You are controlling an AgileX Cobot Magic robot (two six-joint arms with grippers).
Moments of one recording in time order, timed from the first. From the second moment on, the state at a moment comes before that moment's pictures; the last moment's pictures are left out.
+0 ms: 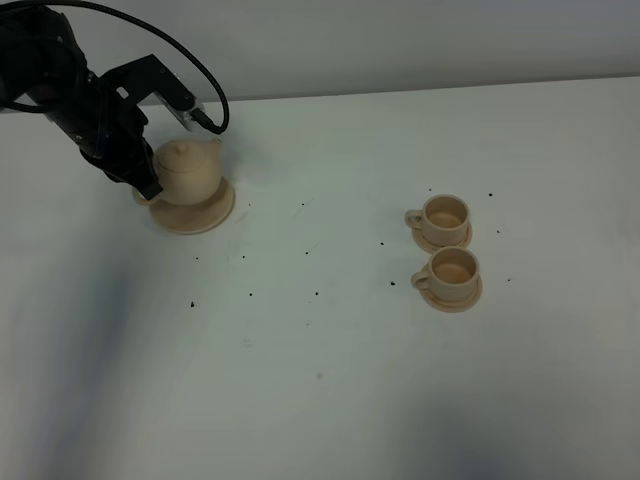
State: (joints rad) left arm -0.09 2.16 -1.75 -0.11 0.90 0.89; right arm 0.00 0.03 -0.49 0.10 1.07 -0.08
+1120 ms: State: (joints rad) left arm -0.44 2.16 -1.75 -0.24 0.80 1.10; right arm 0.00 0.03 -0.49 0.10 1.07 -0.08
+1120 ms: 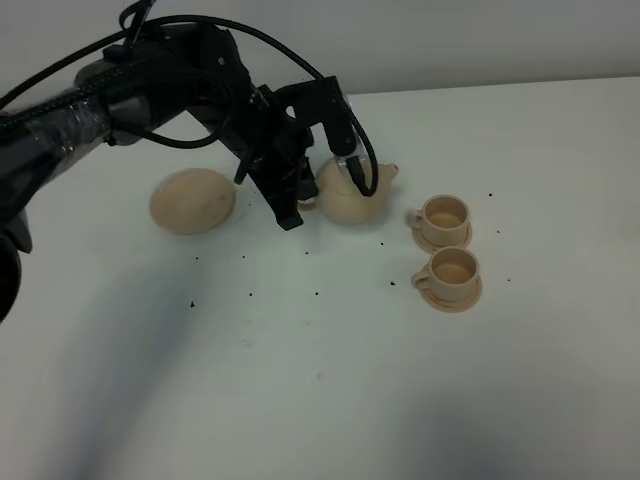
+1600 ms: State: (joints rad) left arm -0.50 2.14 -1.75 -0.22 0.82 1.22; right arm 0.00 0.03 -0.49 0.10 1.07 -0.08
